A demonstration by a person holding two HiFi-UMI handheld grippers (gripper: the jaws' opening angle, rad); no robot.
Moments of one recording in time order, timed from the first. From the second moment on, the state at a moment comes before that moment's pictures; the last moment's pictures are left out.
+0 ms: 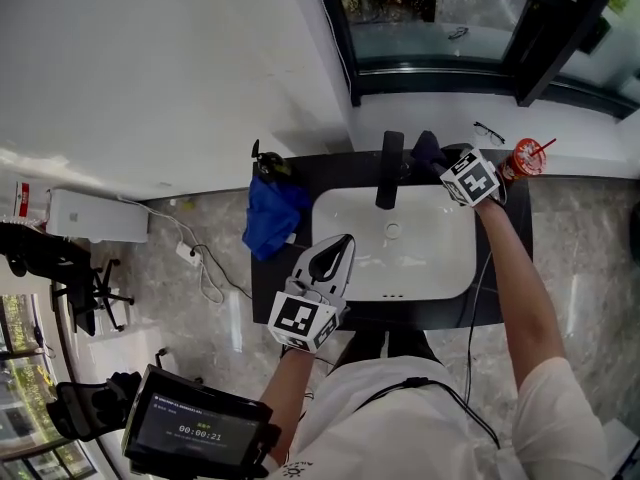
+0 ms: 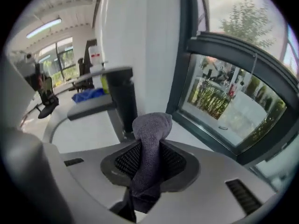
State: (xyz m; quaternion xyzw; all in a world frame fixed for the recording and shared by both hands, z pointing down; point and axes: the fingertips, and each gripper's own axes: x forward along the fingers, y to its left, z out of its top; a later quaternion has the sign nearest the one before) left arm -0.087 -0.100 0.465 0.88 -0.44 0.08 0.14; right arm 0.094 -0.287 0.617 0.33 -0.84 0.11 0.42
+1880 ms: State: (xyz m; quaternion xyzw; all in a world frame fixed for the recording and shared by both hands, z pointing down) left arm -0.086 -0.098 0.460 0.88 -0.44 0.08 0.13; right arm 0.040 -0.188 0.651 0.18 -0.90 0.13 0.39
